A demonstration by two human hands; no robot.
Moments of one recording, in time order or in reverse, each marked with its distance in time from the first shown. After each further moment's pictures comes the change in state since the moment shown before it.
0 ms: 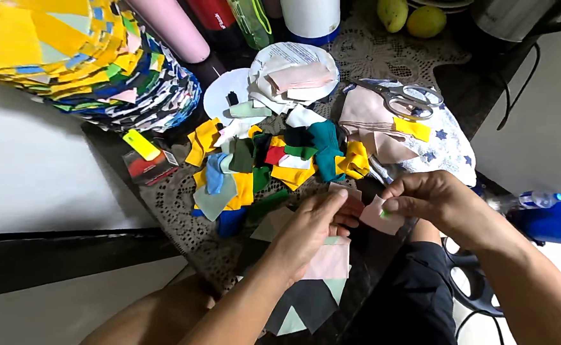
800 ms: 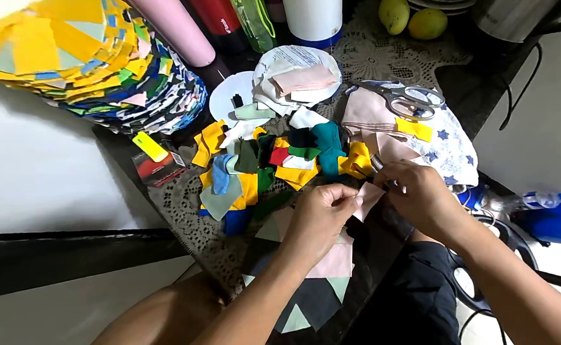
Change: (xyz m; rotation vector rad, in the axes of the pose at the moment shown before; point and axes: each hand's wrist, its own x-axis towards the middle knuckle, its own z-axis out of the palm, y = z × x) left_hand 0.011 0.000 0.006 0.348 0.223 0.196; right_hand 0.021 0.013 0.018 -0.733 0.219 -0.264
